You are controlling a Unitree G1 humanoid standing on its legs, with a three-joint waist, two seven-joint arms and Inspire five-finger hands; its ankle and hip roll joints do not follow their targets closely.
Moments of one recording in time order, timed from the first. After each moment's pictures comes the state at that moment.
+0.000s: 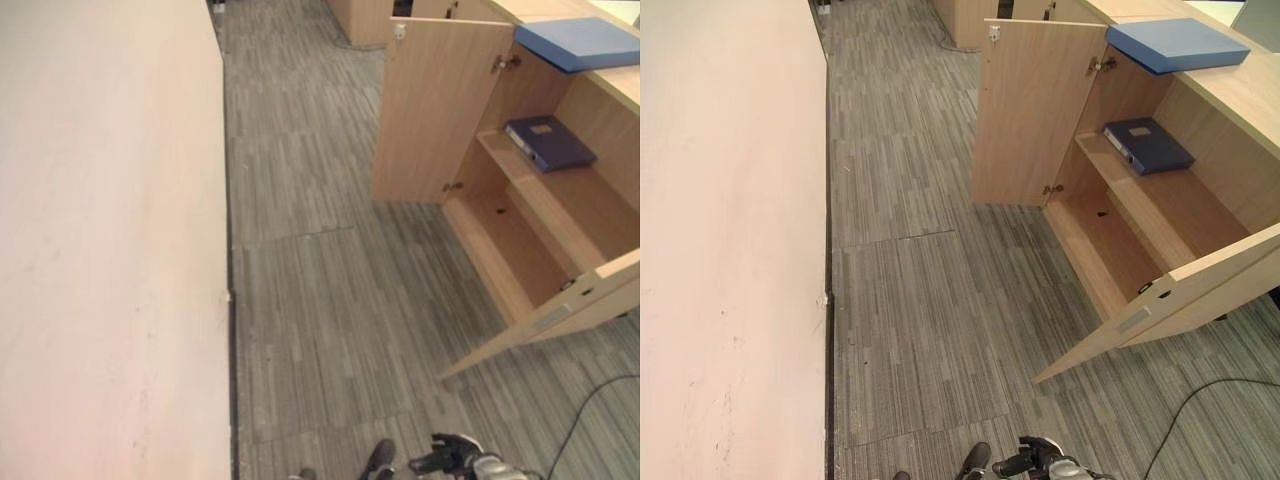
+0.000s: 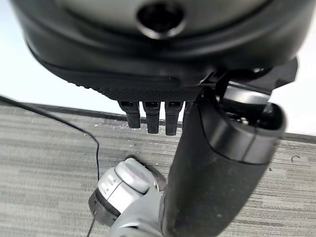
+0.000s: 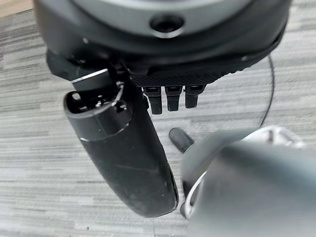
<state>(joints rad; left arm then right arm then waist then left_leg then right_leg) 0.08 0.21 0.03 1.33 -0.35 -0.03 0.02 -0.18 -0.24 0.28 1.29 0.20 0.01 0.08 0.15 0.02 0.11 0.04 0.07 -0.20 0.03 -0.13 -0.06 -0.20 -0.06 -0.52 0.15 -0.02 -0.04</state>
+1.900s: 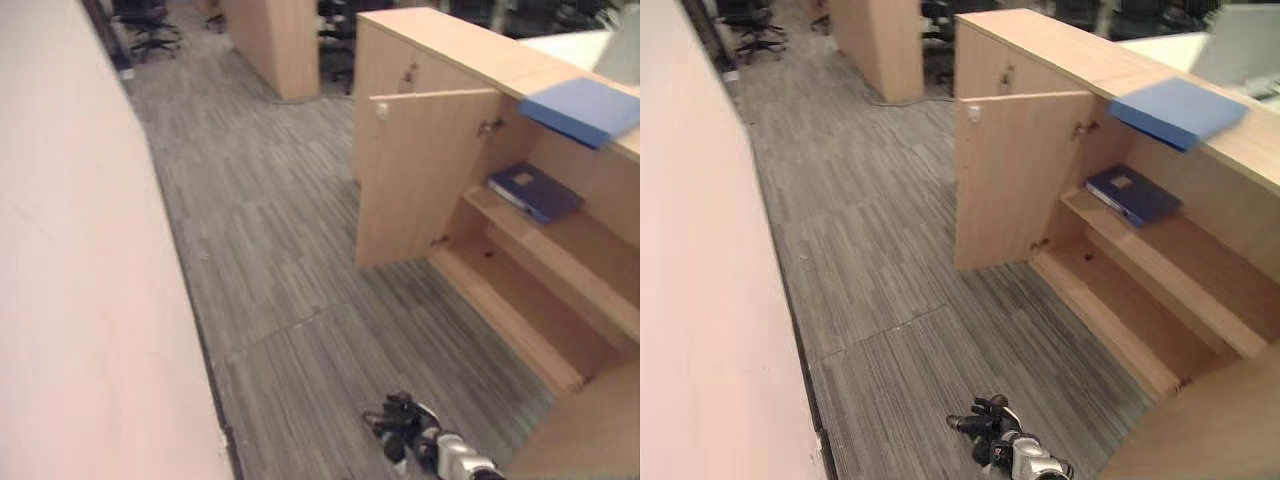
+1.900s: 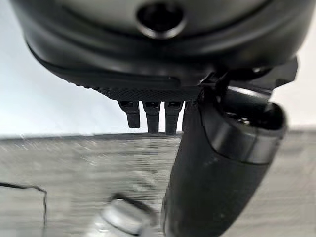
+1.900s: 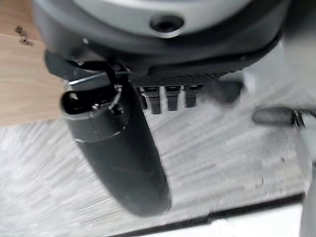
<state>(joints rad) 0.19 0.19 0.14 1.31 -0.31 -0.02 -0.01 -0.19 -0.16 0.23 1.19 0.45 0.01 0.09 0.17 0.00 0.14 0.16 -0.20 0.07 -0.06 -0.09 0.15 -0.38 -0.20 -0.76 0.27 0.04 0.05</state>
